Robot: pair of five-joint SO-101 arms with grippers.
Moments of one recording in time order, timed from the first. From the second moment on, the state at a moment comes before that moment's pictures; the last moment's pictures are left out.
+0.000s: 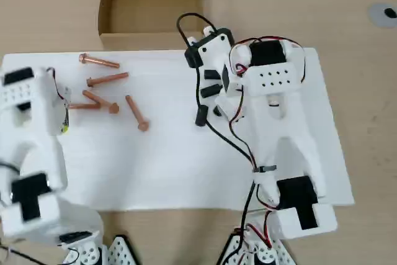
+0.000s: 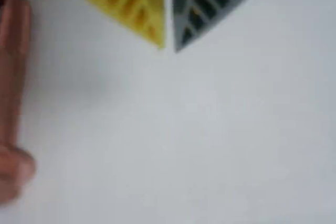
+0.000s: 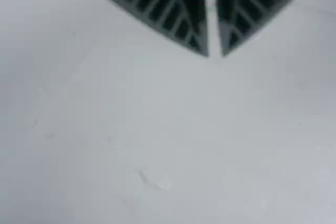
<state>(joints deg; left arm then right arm) -22.9 4.1 11.9 76.7 55.5 -14.0 -1.4 -2.4 101.6 14.6</state>
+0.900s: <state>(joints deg) -27.2 12.7 -2.1 83.0 56.7 -14.0 -1.4 0.5 101.6 14.5</state>
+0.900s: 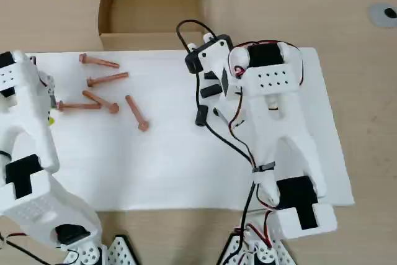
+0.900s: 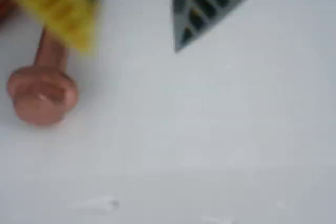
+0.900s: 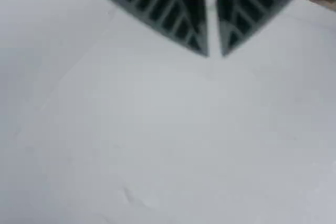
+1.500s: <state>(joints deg) -24.9 12.7 3.8 72.5 52.7 -14.0 -1.4 0.5 101.6 14.5</state>
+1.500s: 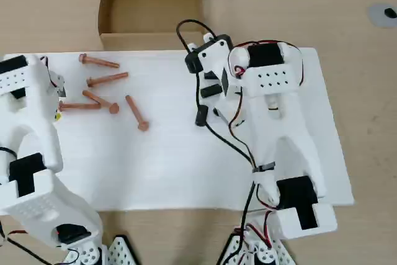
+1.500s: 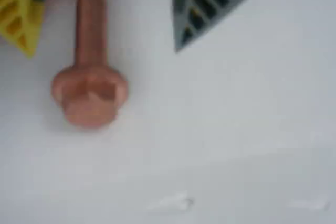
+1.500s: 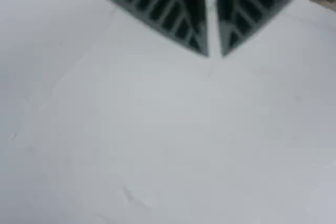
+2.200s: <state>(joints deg) -23.4 24.0 -1.1 72.4 49.6 -14.0 -1.4 0.5 101.6 14.5</state>
